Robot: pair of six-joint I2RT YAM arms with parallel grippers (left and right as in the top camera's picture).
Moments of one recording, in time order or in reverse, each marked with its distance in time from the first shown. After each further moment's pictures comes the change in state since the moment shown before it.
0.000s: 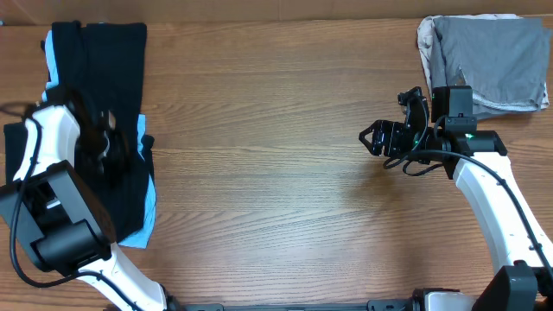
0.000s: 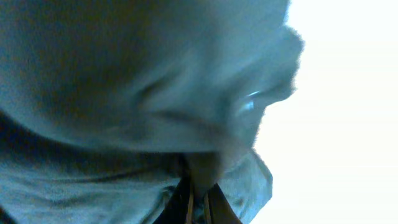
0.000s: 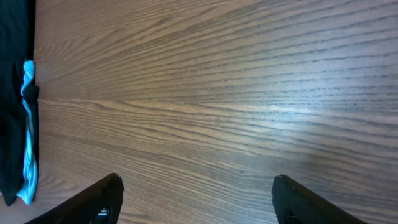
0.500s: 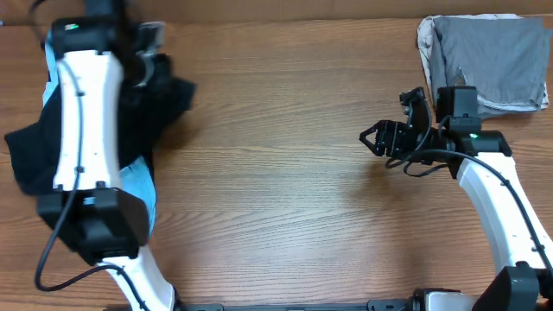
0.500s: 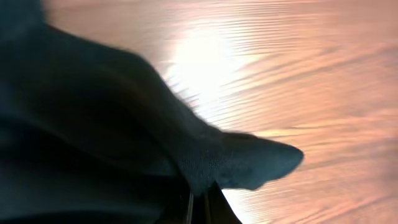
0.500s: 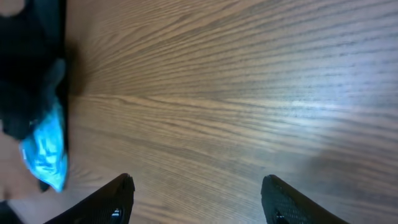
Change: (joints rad) left arm -0.377 0.002 0.605 -0.293 0.078 0.031; right arm -0.035 -0.008 0.006 -0.032 -0.109 0.000
